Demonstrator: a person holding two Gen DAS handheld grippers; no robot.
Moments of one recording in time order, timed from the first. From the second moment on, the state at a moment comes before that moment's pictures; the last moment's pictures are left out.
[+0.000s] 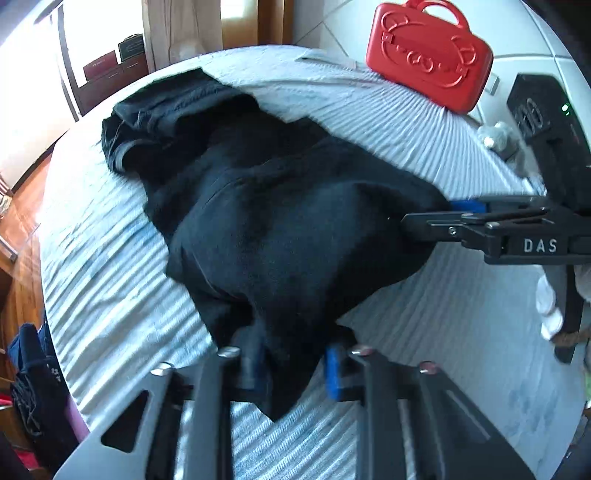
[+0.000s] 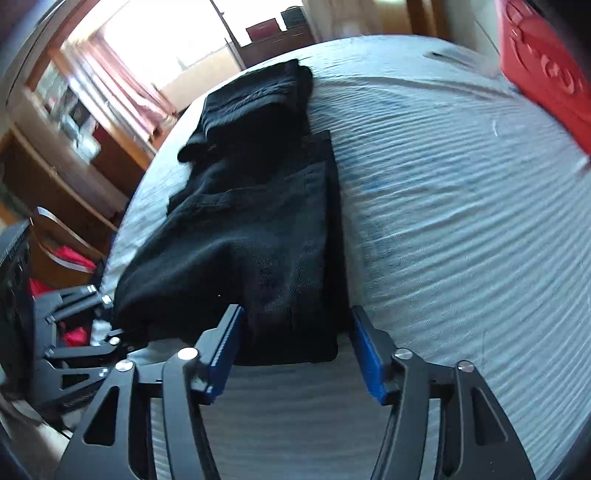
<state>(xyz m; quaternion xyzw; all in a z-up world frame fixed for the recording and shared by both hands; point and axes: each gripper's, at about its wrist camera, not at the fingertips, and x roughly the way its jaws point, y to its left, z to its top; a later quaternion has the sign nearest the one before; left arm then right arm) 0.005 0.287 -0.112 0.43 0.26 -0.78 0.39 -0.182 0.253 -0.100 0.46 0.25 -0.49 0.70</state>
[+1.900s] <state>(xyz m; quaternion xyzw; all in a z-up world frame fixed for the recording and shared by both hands) -0.028 -0.143 -0.036 0.50 0.08 -0.86 0.00 -0.073 0.114 -0.042 0.60 -0.09 -0.72 0.34</state>
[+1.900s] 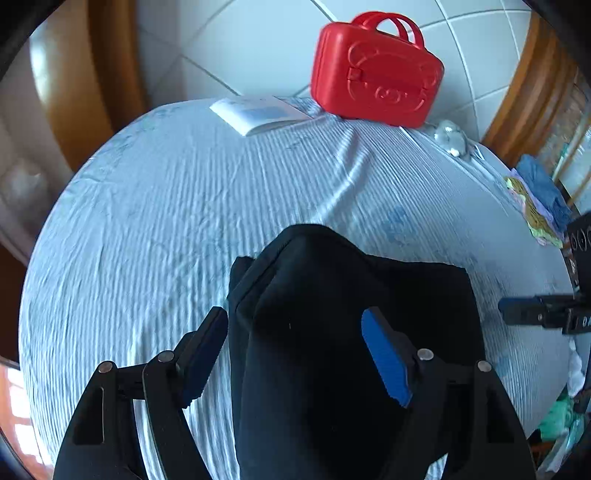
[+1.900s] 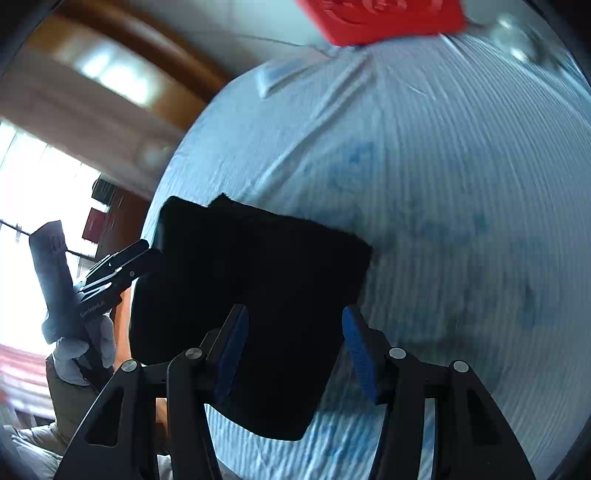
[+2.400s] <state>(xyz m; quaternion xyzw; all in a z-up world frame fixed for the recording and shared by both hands) -0.029 -0.204 -0.052 0.49 0.24 -0.83 -0.10 -0.043 0.117 -0.050 0.60 -0.15 -0.73 0.28</state>
